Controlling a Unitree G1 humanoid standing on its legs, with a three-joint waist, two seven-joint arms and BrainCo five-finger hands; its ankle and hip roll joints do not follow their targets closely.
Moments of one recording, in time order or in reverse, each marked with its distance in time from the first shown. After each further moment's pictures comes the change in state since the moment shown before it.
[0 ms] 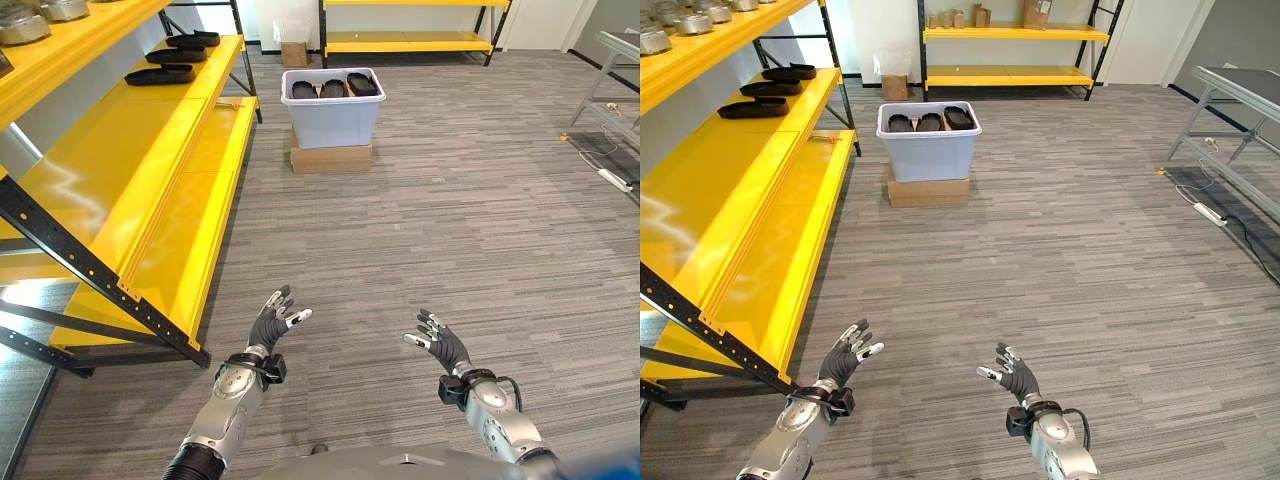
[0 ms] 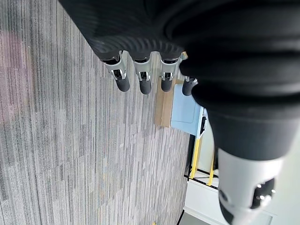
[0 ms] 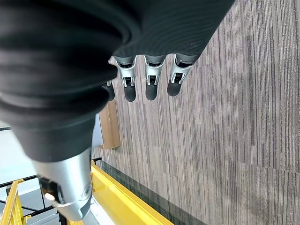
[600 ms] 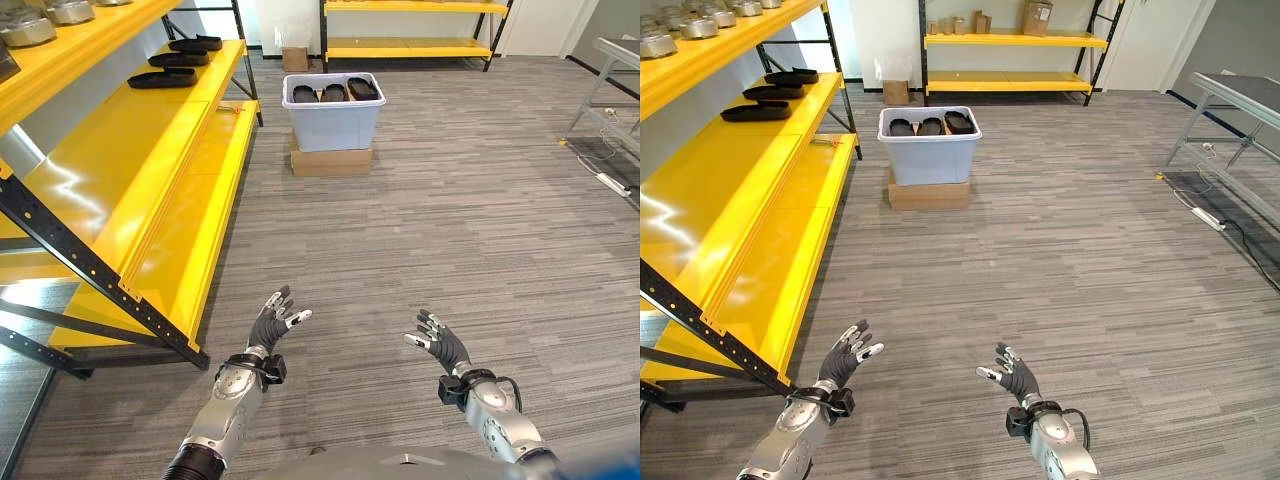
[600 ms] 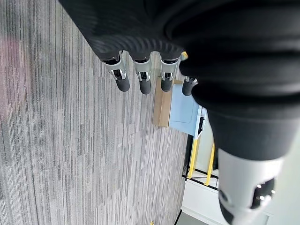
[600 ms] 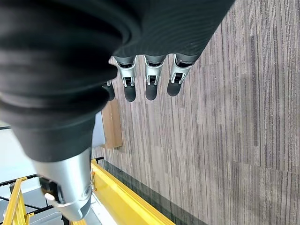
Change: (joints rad) left arm 0.002 0.000 0.000 0.002 0.000 0.000 0.001; right arm 0.000 0.000 0.002 0.000 0.001 0.000 0.000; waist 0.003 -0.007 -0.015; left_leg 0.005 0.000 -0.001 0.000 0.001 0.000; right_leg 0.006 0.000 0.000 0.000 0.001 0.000
